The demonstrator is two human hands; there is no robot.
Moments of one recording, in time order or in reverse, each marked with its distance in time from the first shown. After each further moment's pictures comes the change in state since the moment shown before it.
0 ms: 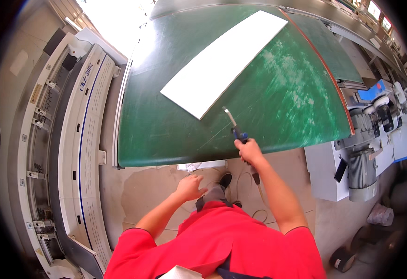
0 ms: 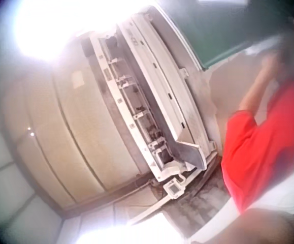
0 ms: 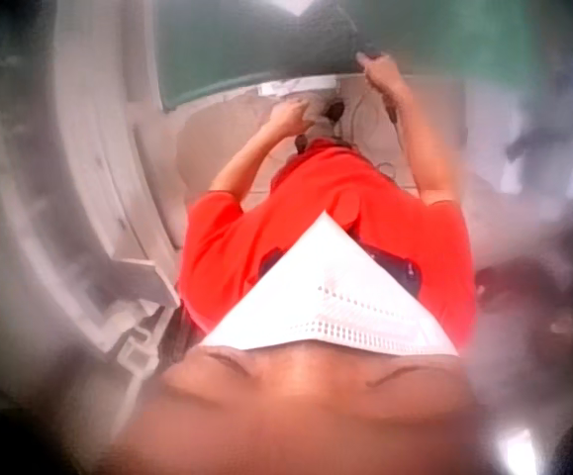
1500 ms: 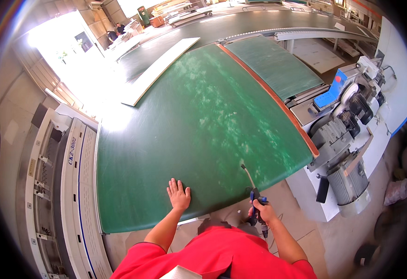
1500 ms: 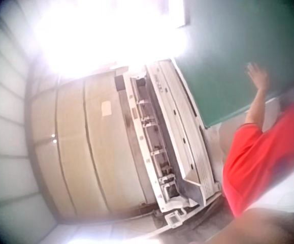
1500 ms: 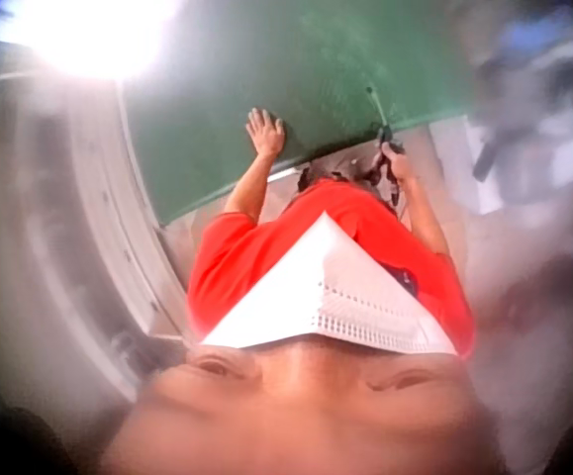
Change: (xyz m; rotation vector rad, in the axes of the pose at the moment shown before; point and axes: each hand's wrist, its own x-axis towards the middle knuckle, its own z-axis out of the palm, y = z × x) left_hand 0.317 0.145 0.033 0.177 0.561 -0.214; right_hand -0.032 0.165 -0.309 0.621 0.038 0.011
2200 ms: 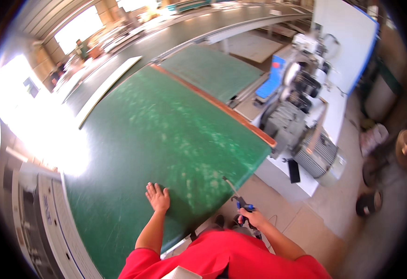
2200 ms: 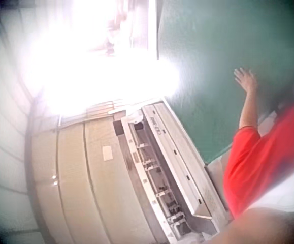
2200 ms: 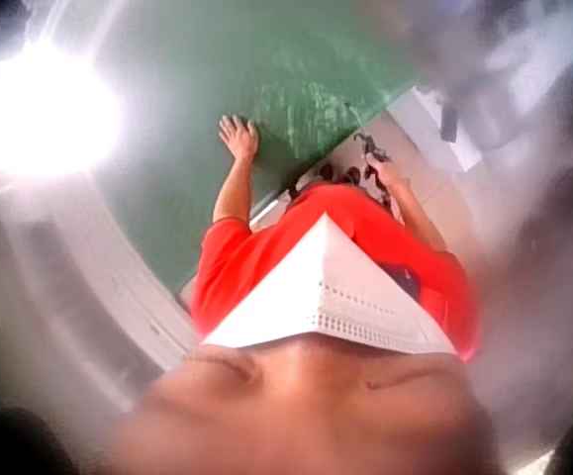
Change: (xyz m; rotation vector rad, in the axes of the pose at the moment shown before) left_hand 0.111 0.086 0.004 -0.012 -0.135 0.112; right_hand -0.029 0.025 -0.035 0.107 0.188 -0.017
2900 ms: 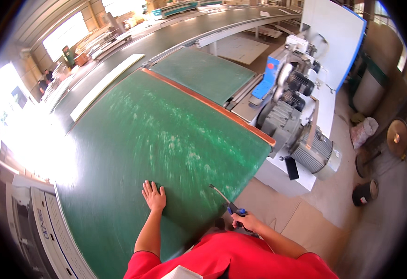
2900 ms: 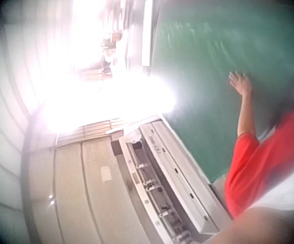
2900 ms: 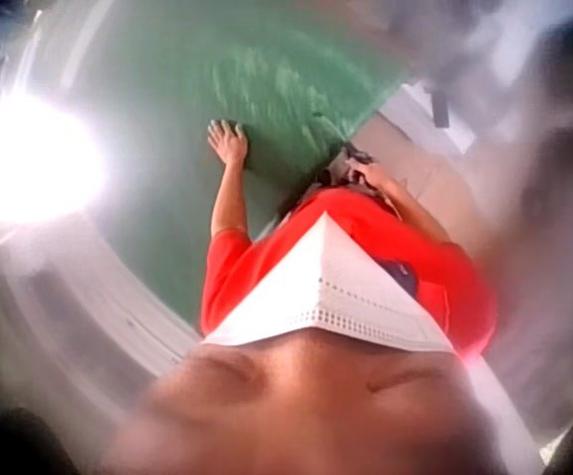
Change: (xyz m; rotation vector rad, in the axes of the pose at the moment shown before) left_hand 0.062 -0.030 0.011 -0.031 0.125 0.158; right_hand 0.027 0.026 0.056 -0.123 -0.018 -0.030
